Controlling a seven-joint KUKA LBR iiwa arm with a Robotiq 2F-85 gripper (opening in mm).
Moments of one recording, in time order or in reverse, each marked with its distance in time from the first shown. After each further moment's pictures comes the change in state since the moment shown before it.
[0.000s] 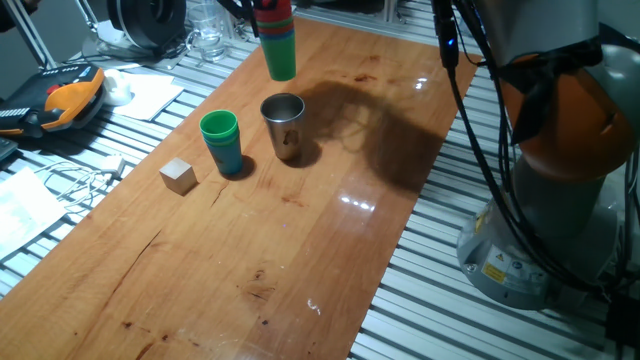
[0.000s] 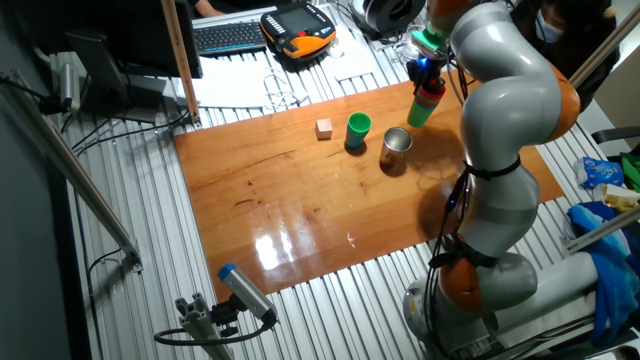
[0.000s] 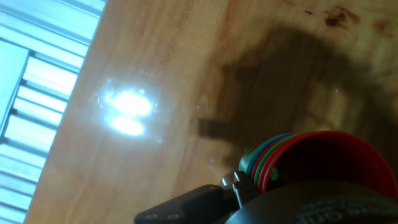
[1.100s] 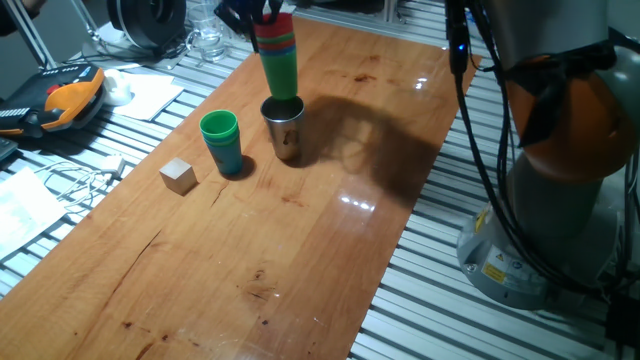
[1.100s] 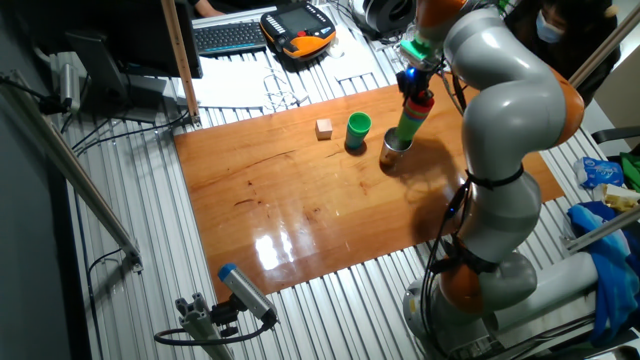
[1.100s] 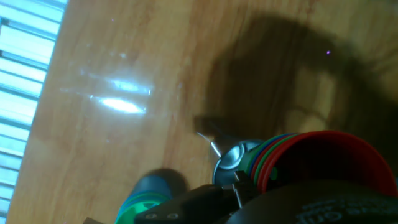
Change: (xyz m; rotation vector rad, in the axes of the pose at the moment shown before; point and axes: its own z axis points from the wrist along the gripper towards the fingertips) arm 0.057 -0.009 0.013 0.008 0.010 0.066
